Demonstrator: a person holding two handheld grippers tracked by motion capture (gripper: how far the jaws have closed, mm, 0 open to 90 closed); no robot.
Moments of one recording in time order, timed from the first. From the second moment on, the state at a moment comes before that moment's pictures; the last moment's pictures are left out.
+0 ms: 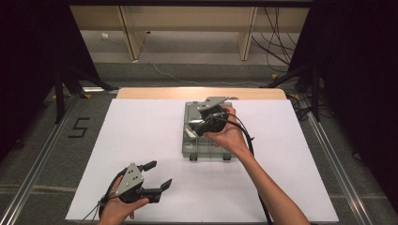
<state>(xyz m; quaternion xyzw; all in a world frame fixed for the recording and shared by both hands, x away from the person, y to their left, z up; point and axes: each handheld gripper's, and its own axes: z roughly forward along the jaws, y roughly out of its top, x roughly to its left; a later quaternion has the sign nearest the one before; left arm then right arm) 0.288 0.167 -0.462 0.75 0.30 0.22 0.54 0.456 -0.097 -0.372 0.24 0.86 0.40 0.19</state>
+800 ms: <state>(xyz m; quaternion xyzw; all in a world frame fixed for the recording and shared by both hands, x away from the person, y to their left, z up) 0.288 0.169 -0.462 0.75 0.29 0.22 0.55 0.384 -0.174 -0.389 0.27 0.82 0.48 0.18</state>
